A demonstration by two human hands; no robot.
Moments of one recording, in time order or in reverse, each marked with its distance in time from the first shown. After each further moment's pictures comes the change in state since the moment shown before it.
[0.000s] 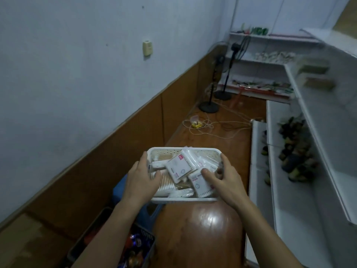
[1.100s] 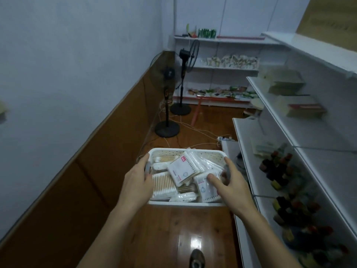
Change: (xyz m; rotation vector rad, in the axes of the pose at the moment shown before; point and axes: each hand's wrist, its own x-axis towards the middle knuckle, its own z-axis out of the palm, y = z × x) left_hand 0.653 0.282 0.289 -0.099 -0.201 0.265; right_hand 0.624 0.167 -0.230 -0.044 0.367 0.186
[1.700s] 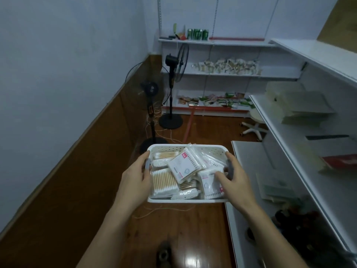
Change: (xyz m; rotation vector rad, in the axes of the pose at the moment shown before) left_hand 0.411 0.100 0.120 -0.083 -0.031 0.023; right_hand 0.430 0.023 -0.045 0.069 0.051 0.056
